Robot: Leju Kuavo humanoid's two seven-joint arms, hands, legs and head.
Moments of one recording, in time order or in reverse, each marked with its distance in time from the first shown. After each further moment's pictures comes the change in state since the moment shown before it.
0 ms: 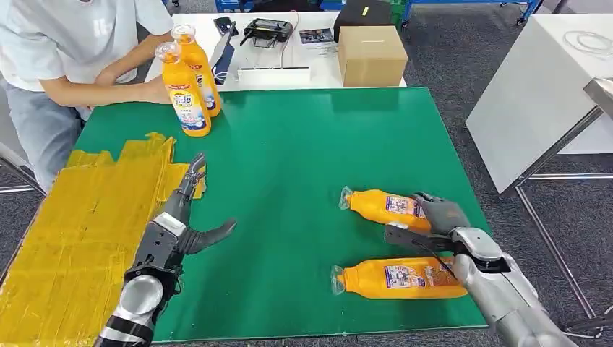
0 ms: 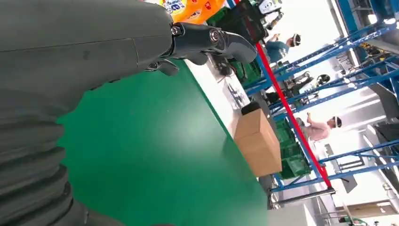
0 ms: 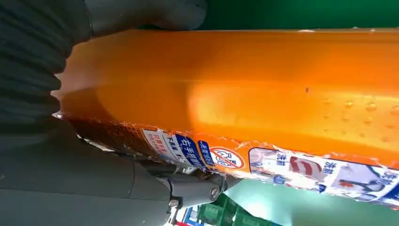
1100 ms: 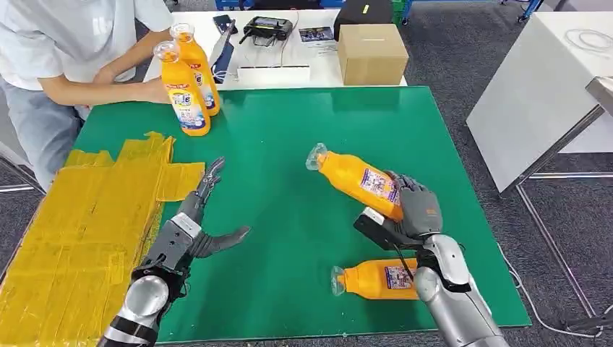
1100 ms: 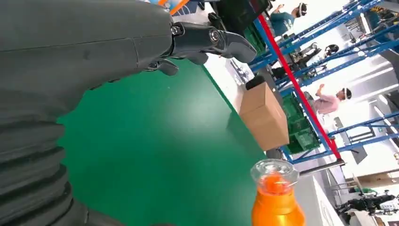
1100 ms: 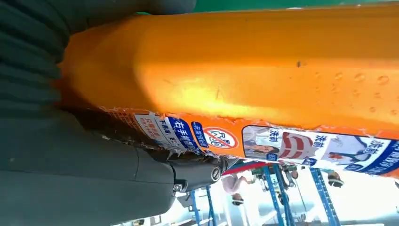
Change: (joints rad) left arm -0.002 -0.002 -0.039 -0.018 -0.024 -0.069 0.064; right arm 0.168 0.212 -0.128 -0.310 -0.045 -0.390 -0.021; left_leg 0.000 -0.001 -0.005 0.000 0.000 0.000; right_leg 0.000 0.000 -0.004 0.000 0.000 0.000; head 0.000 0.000
